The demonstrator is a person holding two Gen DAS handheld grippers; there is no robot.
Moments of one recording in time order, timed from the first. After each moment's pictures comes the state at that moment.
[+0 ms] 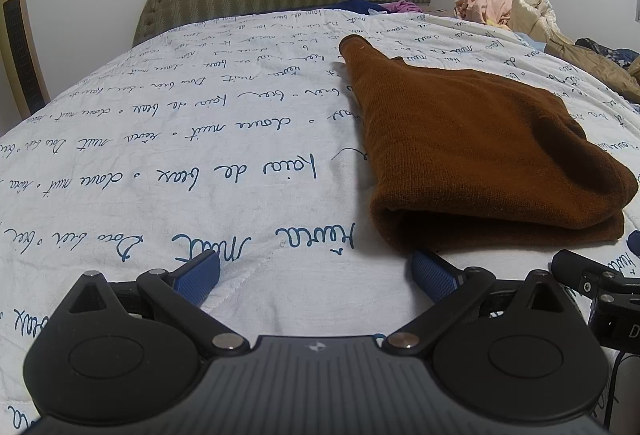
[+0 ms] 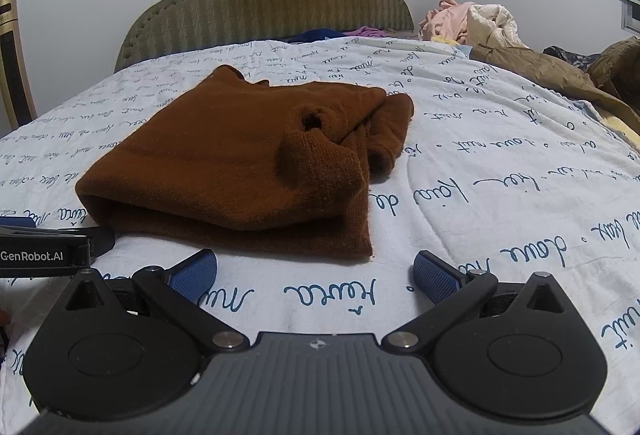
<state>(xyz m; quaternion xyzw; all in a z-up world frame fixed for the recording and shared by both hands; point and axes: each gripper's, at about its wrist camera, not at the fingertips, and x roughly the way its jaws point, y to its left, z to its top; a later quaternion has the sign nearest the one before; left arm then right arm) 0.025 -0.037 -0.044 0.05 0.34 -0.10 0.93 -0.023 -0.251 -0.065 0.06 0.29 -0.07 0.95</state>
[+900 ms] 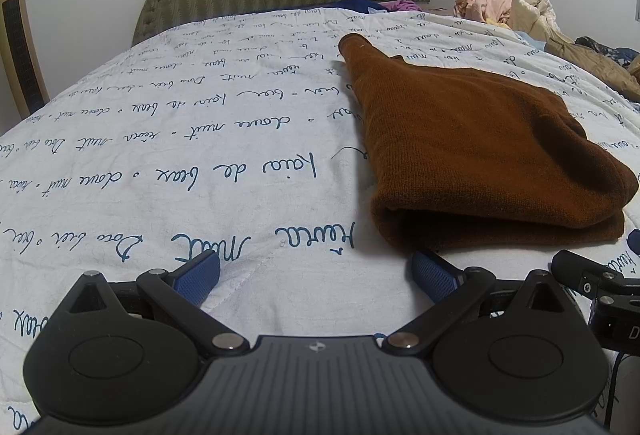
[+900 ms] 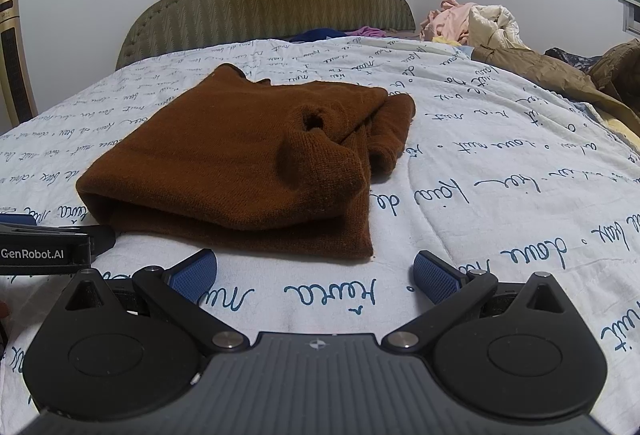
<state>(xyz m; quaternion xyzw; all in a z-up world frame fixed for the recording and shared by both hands) 0.025 -0.037 -0.046 0.05 0.34 -0.10 0.93 -0.023 -0.249 -0.065 0.06 0.29 -0.07 0.95</state>
